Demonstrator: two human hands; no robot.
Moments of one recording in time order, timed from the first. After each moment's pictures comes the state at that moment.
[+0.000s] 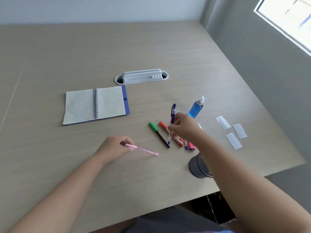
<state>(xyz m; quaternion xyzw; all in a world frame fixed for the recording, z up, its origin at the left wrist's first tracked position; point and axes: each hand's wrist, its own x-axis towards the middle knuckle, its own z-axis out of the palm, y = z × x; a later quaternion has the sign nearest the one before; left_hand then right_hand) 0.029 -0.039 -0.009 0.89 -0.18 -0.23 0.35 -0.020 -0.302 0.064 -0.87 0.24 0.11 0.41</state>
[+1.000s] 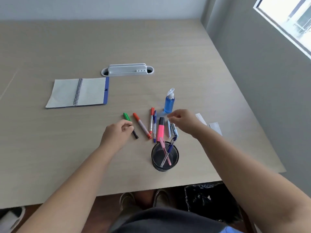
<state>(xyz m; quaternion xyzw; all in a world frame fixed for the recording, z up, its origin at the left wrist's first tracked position) -0.054 -0.200 0.022 0.92 0.02 -0.12 0.38 -0.067 -0.451 0.055 -0.88 0.15 0.15 0.42</state>
